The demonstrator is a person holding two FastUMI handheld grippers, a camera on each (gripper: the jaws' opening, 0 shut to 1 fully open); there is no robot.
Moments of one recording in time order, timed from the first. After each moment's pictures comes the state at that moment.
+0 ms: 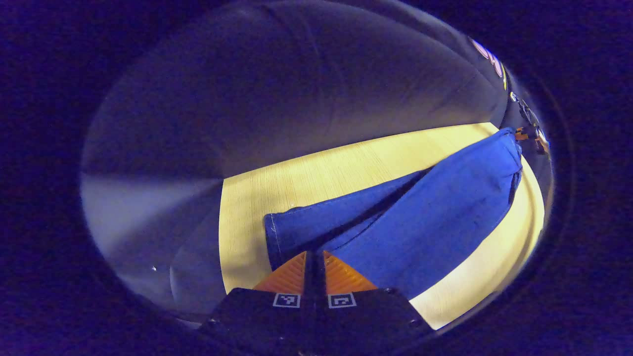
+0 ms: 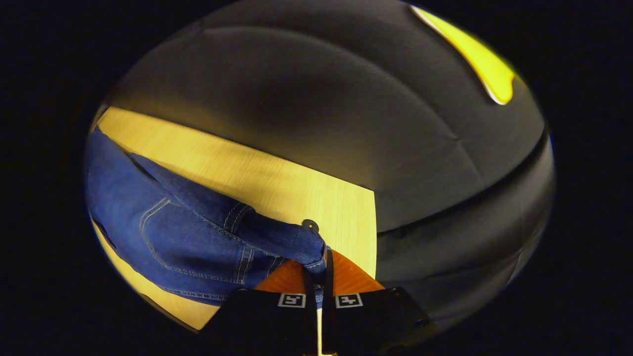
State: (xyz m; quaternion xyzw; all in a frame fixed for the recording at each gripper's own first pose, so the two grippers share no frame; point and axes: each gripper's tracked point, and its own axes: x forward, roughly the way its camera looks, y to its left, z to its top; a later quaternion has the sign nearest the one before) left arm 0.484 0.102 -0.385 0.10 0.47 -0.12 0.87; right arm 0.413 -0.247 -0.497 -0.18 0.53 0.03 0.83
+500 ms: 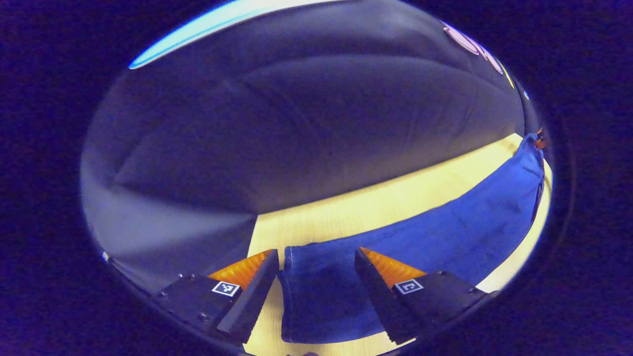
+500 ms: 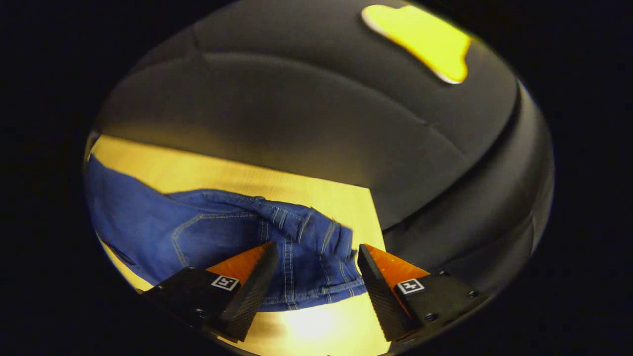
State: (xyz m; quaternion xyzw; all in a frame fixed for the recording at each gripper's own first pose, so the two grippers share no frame) left arm 0.477 0.041 -0.273 0.12 0.29 0.00 0.95; right arm 0.387 -0.236 -0.445 -0.06 0.44 -0.06 0.89
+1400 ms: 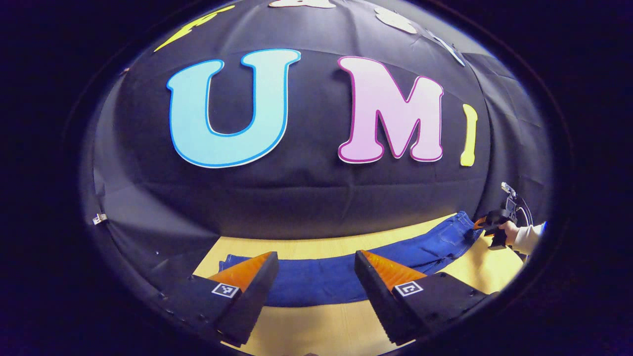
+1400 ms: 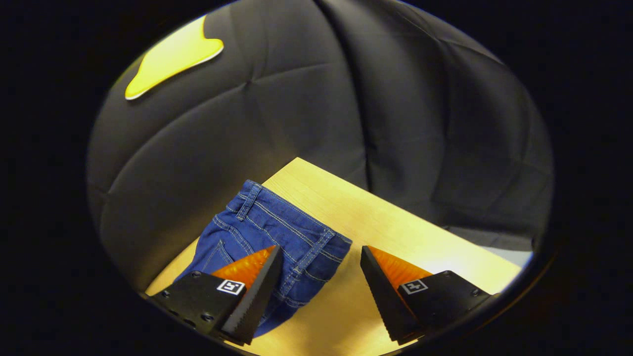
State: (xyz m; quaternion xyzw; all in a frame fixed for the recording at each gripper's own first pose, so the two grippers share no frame) left arm 0.423 0.058 -0.146 0.00 0.18 -0.06 0.98; right arm 0.342 -0.279 -0.508 0.31 0.40 -0.27 0.82
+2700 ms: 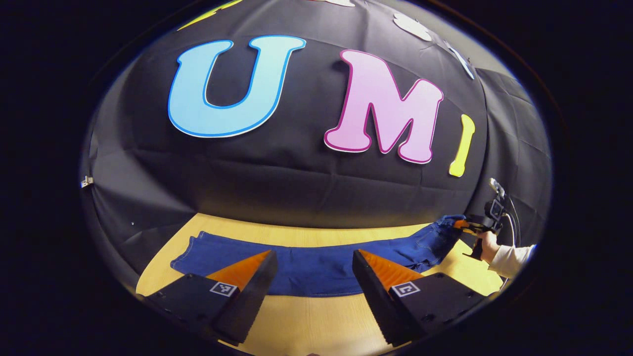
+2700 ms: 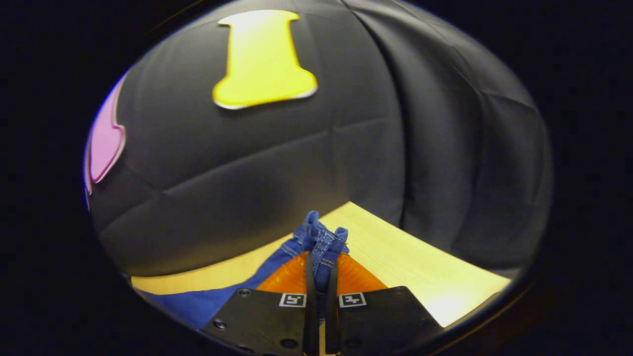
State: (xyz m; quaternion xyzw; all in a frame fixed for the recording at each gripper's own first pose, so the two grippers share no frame) left arm 0.381 0.026 -0.170 -0.08 0.20 -0.08 0.97; right arm 0.359 -0.242 -0.320 0.20 0.26 -0.18 0.93
